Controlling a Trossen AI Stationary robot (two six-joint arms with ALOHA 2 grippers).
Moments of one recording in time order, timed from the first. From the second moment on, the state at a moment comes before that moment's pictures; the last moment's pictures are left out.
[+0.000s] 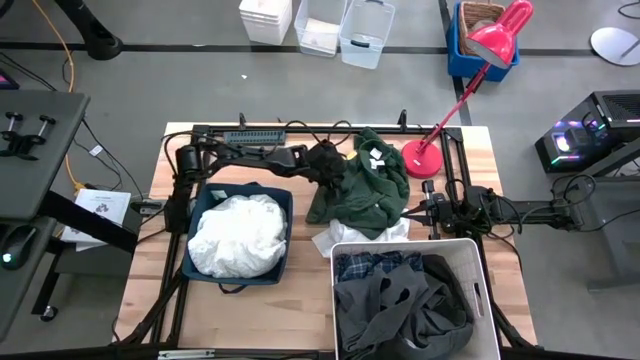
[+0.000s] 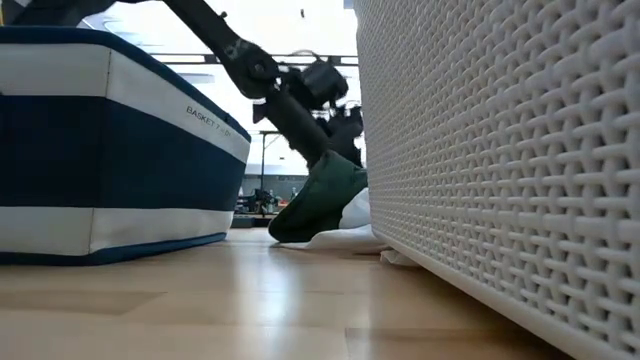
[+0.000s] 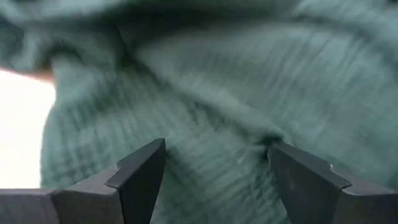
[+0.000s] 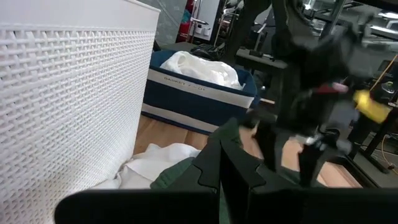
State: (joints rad) left arm 0.30 2.05 1.33 -0.08 0.17 0.00; right arm 0.00 0.08 0.01 0.03 -0.10 -0.26
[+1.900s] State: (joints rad) left arm -0.24 1.94 1.87 0.69 0.31 -0.22; right arm 0.00 0.08 0.01 0.03 -0.10 -0.26
